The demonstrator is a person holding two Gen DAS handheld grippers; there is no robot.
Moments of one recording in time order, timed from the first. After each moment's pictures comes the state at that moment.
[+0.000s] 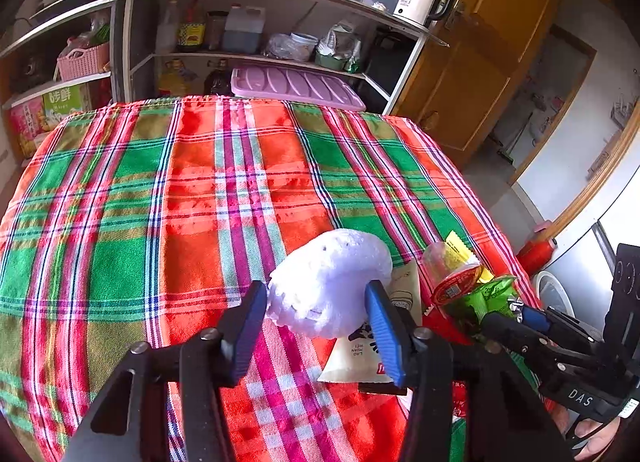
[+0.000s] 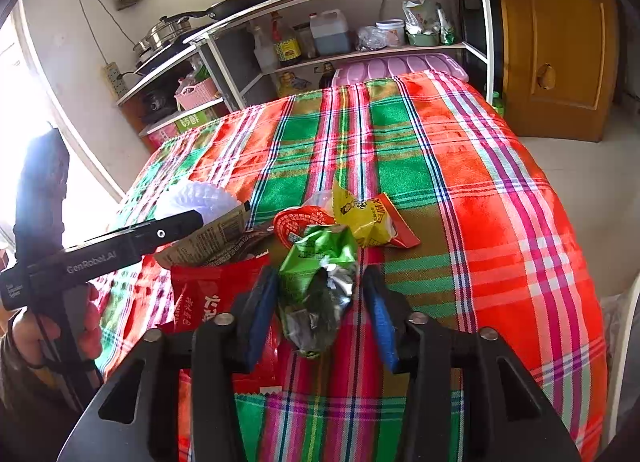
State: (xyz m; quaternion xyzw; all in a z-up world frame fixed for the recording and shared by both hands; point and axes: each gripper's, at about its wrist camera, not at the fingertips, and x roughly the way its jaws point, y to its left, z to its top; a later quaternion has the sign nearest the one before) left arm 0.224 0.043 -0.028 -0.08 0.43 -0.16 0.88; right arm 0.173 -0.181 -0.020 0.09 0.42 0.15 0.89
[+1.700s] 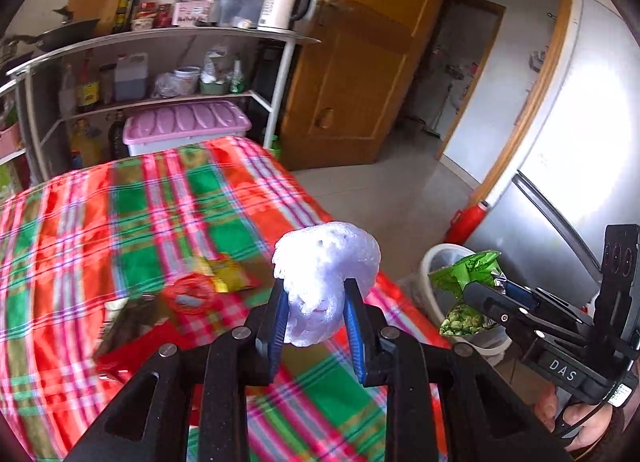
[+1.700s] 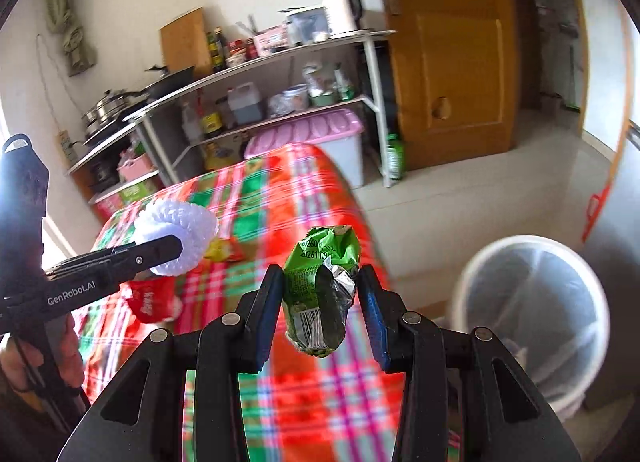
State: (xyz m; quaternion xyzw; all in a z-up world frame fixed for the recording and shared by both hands) left arm 0.148 -0.129 0.039 -0.02 0.38 -0.30 0.87; right arm 0.060 -0.328 0.046 0.12 0.34 0.01 0.93
